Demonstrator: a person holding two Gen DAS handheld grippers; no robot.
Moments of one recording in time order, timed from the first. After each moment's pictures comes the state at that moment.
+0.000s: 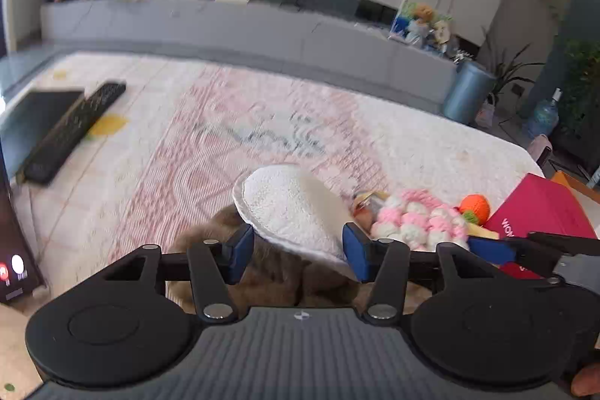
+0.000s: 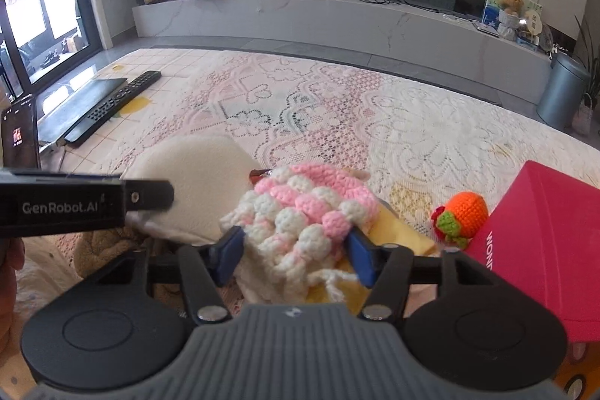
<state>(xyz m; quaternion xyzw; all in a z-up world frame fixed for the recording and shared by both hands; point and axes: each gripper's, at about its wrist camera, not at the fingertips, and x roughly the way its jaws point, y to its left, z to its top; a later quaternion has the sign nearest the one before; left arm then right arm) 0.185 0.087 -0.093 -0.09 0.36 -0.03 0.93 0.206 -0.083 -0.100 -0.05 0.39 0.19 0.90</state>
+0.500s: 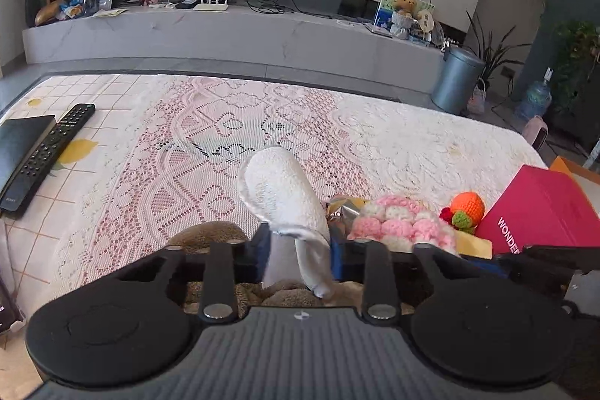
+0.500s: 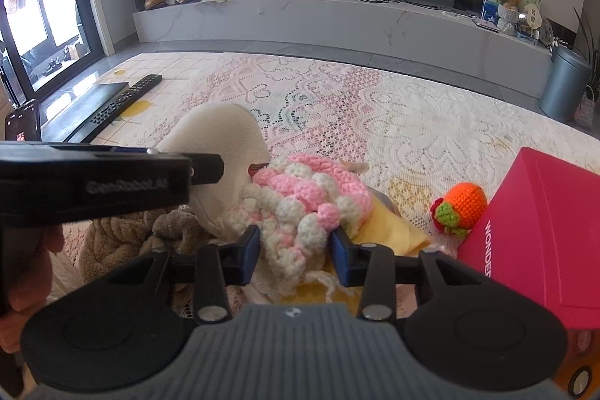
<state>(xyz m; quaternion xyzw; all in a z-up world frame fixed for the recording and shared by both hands) 0.212 0.060 -0.103 -0.06 0.37 -0.04 0.93 0.206 -0.092 -0.100 -0.03 0.39 0.19 0.90</state>
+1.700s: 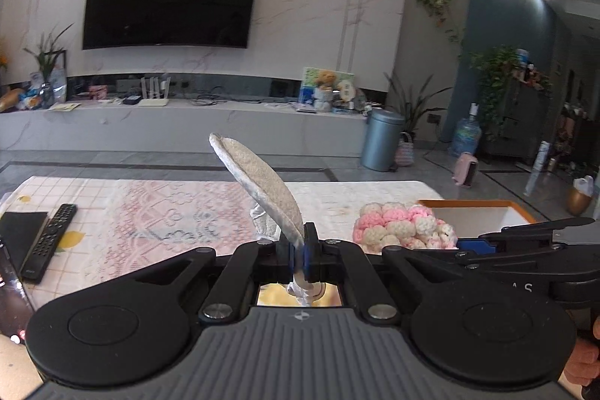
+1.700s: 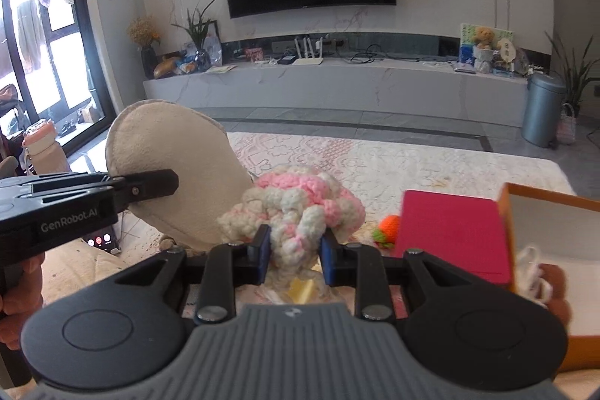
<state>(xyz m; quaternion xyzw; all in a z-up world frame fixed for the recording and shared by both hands) 0.091 0.021 0.010 -0.03 0.23 -0.15 0.96 0.080 -0.191 0.013 0.03 0.30 0.18 0.94</state>
